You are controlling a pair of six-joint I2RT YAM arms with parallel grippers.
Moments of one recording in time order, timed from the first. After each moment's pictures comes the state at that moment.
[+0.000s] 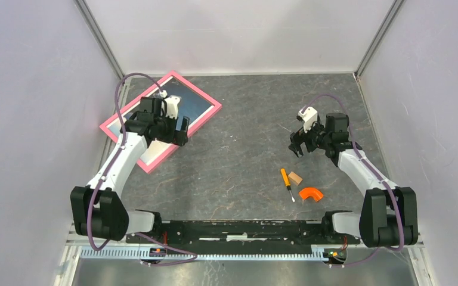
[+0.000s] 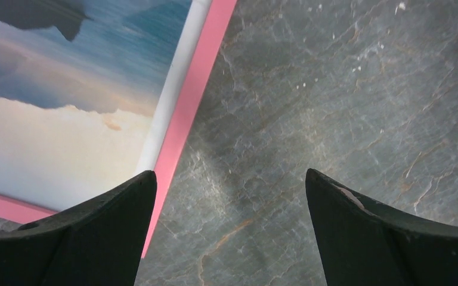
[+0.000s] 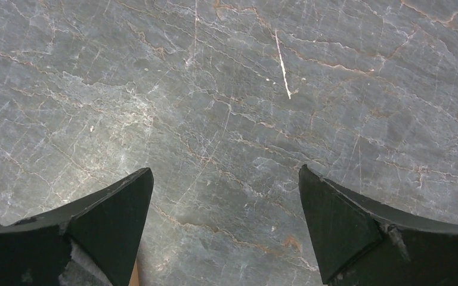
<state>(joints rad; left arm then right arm) -0.14 1.30 1.05 -0.65 0.16 0.14 0.05 1.26 0.69 -0.13 -0.50 -0.46</state>
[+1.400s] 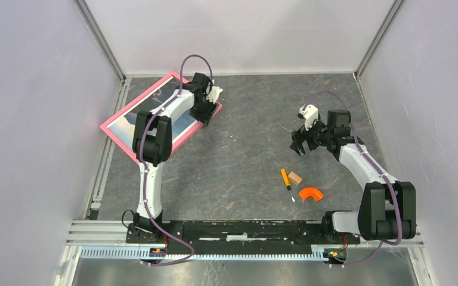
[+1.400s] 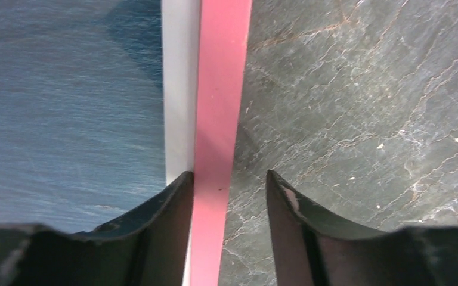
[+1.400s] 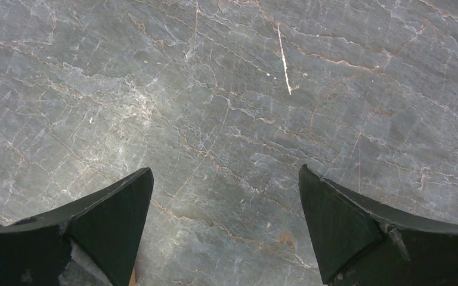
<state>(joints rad) -0.31 2.24 1.83 -0.77 0.08 0.29 0.02 1.31 0.76 -0.21 -0.54 -0.50</state>
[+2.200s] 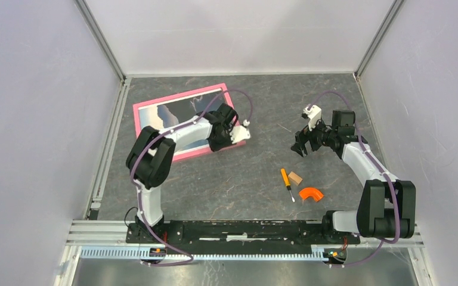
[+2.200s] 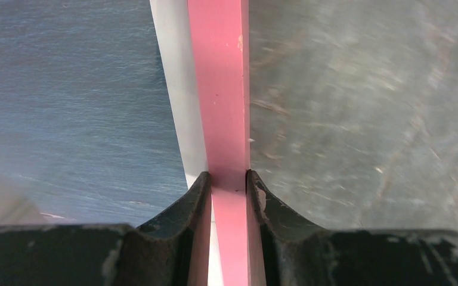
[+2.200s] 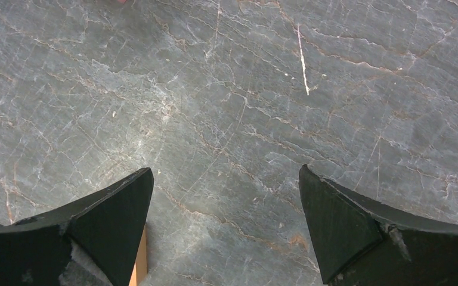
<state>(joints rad) -0.61 1.97 1.40 -0.68 -0.01 0.68 -0.04 1.33 0.77 -0.26 -0.67 -0.53</state>
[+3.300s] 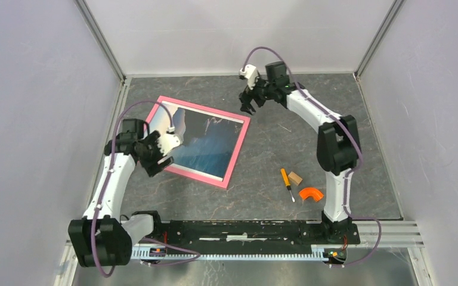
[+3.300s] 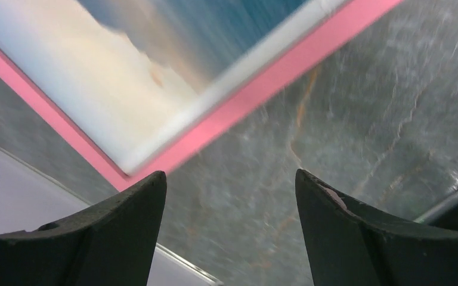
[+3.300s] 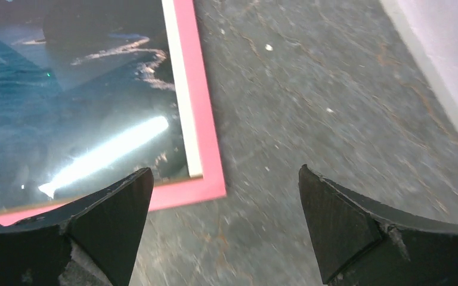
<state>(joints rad) -0.01 1.10 0.91 -0.93 0.27 1.07 0.37 2.03 1.70 -0.34 -0.52 -0.51</state>
